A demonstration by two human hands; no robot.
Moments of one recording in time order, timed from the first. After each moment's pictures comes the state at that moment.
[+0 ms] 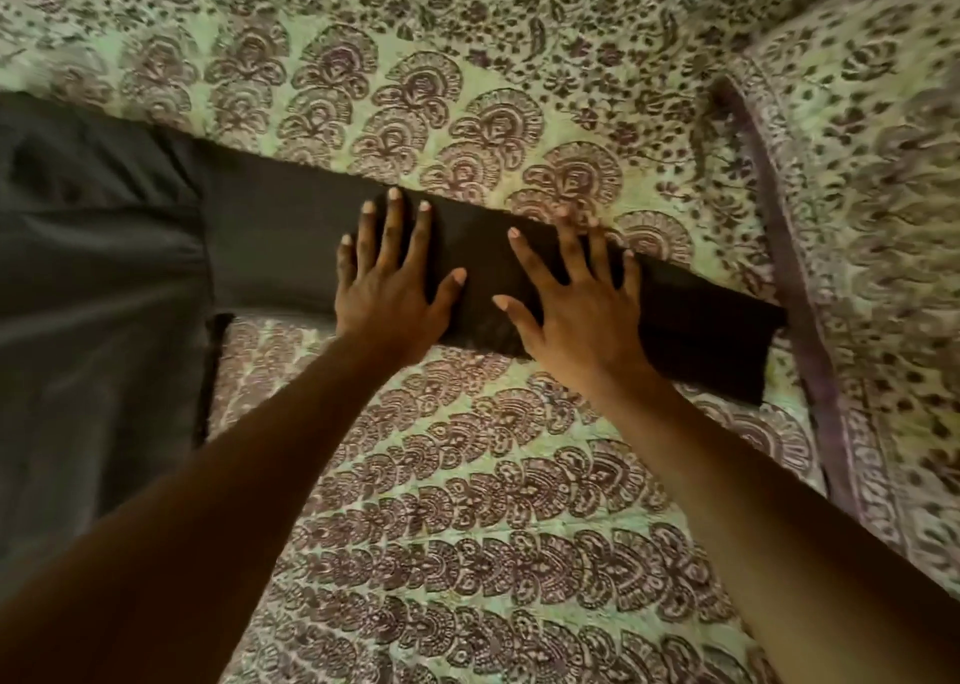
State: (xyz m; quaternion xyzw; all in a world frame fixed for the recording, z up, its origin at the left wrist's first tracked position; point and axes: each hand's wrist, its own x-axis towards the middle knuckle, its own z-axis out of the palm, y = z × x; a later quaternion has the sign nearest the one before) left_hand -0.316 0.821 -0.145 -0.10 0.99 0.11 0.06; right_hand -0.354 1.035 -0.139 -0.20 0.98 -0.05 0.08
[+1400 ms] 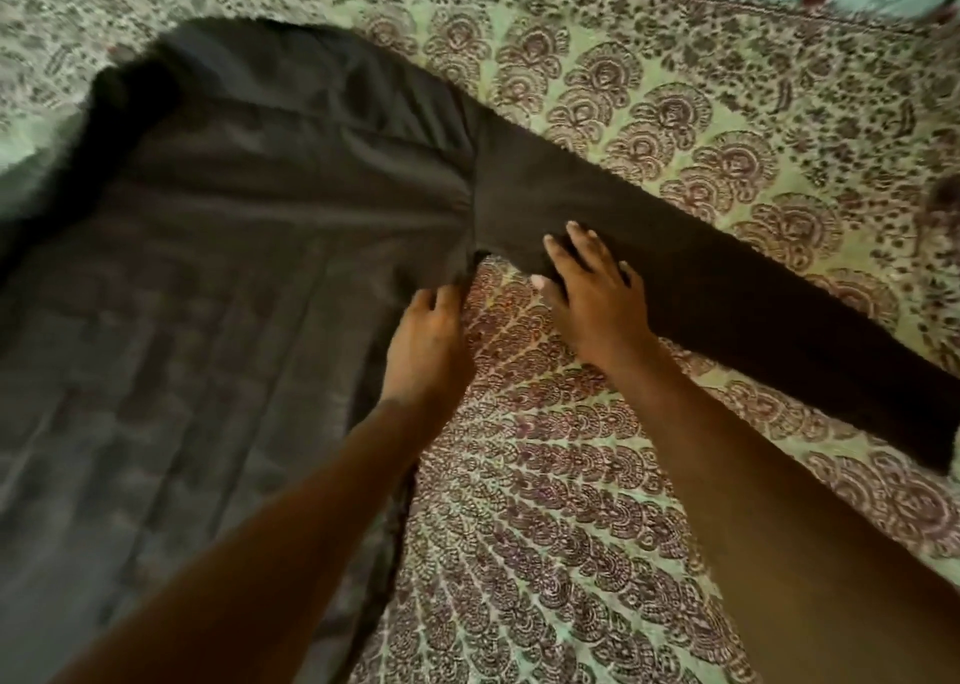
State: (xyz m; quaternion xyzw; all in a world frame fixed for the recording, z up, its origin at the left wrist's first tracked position) left_hand -0.136 0.707 -0.099 -0.30 0.91 0.28 -0.01; right_hand -0.283 0.846 -0.123 -0.30 0.94 -0.11 0.14
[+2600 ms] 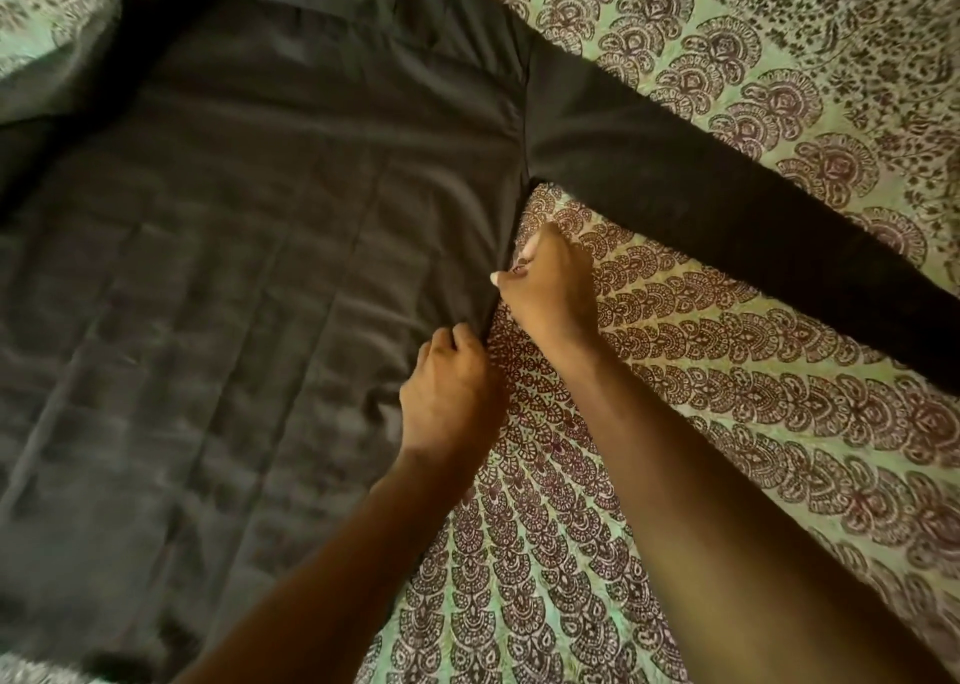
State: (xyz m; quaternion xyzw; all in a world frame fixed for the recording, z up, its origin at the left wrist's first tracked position) left_hand -0.016 0.740 -0.099 -0.34 0.90 0.29 0.03; right_hand -0.151 0.773 -0.089 -0.12 0.94 -0.26 0.18
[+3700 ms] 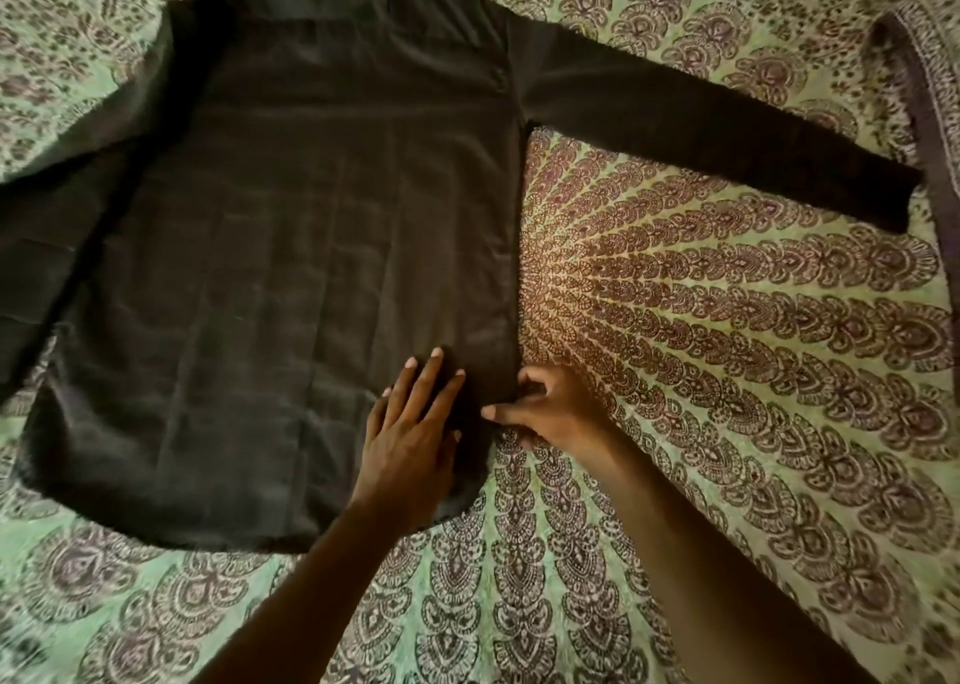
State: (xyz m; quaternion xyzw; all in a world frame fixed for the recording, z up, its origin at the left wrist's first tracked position) left_hand 0.196 0.689 -0.111 -0.11 0.96 0.24 0.13; right_hand 0.065 0.852 -0.073 0.04 0.77 -0.45 0.45
